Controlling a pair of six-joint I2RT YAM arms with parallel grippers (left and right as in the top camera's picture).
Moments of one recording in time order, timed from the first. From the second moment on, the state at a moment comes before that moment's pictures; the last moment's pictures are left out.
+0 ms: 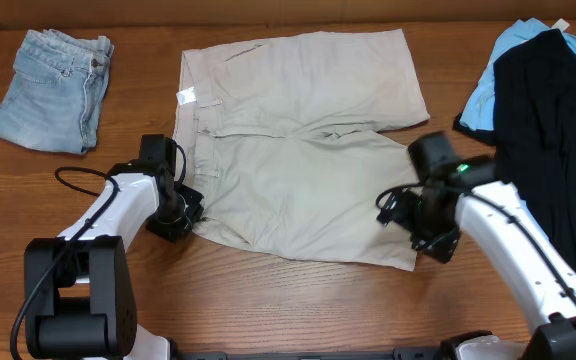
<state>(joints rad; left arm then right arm) 0.00 1.71 0.93 -0.77 0.11 -1.08 0.27 1.46 0.99 -1.14 -0.12 0.84</state>
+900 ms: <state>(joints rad) 0.00 1.71 0.94 -0.83 0.10 -1.01 0.33 1.46 0.67 -0.74 -0.09 0.96</state>
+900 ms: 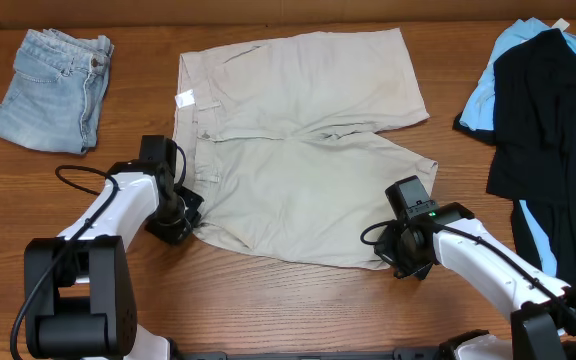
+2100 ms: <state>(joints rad) -0.01 1.24 1.34 -1.54 0.02 -0.86 0.16 1.17 1.34 -1.22 -0.19 0.58</state>
